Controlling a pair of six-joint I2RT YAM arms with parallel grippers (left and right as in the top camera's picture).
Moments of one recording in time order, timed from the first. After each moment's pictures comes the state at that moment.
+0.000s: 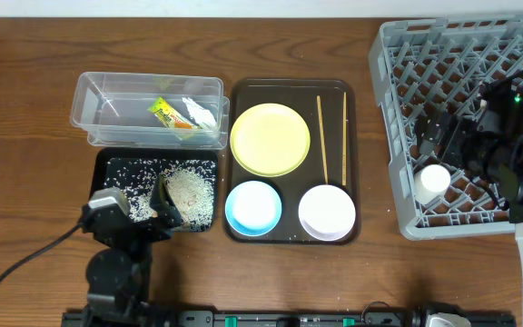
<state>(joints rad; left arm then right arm) -0.13 0.16 0.34 -0.37 -0.21 -0.33 -0.09 1.18 1.34 -1.04 -0.23 0.28</state>
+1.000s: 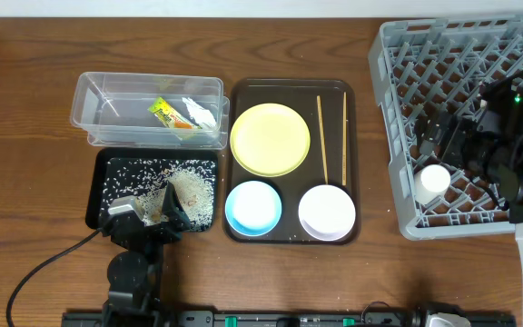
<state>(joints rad) -0.13 0.01 0.08 -0.24 -0.21 -0.33 -0.09 1.18 1.34 -1.04 -0.23 0.28</state>
